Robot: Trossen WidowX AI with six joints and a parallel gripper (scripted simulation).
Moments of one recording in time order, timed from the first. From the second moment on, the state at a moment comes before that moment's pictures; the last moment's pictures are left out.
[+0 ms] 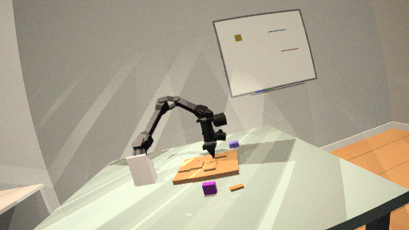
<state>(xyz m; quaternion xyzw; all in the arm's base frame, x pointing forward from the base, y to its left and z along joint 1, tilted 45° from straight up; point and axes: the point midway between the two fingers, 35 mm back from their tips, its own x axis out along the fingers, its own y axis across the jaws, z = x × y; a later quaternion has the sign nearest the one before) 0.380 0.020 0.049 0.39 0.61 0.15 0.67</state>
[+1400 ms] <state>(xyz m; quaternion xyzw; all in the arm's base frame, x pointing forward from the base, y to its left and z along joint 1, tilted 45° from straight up) 0.420 0.006 0.047 0.38 0.61 0.15 0.67</state>
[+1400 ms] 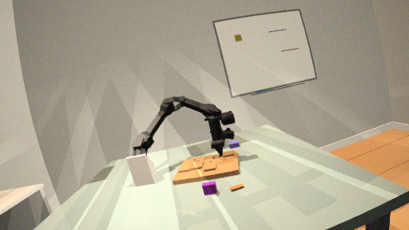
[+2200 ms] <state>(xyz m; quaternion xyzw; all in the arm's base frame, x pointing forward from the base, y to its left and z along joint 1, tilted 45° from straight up) 0.425 -0.010 0.059 0.38 0.61 0.15 0.67</state>
